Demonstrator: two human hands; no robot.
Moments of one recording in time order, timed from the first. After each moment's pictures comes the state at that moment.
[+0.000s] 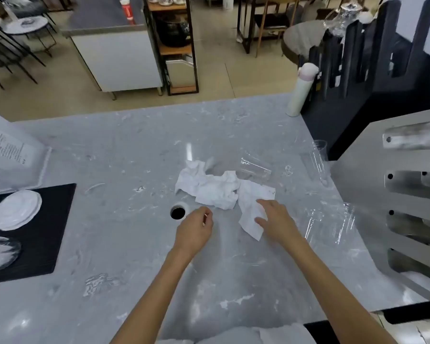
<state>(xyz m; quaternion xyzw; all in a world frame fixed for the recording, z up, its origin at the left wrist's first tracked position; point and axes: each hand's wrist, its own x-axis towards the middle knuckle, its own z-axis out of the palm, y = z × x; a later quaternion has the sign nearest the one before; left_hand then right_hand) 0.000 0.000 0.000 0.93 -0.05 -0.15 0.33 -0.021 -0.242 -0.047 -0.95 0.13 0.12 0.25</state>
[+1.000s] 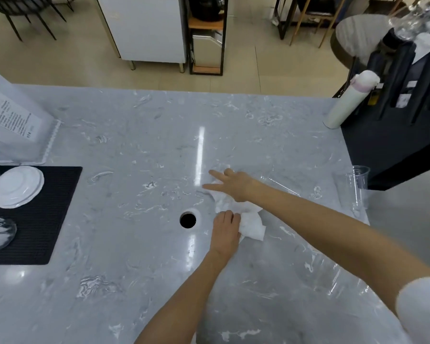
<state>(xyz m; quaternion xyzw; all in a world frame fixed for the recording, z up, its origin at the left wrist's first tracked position) 0.054 -0.051 -0.110 0.96 -0.17 -0.04 0.22 0.185 -0.139 -0.031 -0.90 -0.35 0.19 -0.16</state>
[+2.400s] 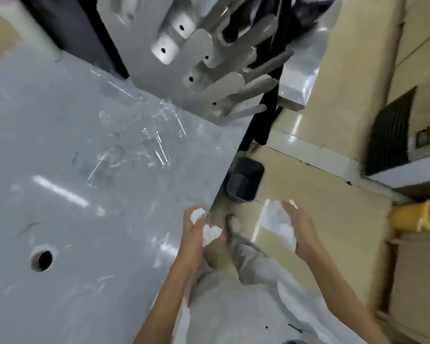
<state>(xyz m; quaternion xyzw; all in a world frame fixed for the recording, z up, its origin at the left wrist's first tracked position) -0.200 -0.104 -0.088 0.65 -0.02 -0.58 0.49 -0.426 -0.208 -0.036 0.30 -0.67 0.24 -0.63</state>
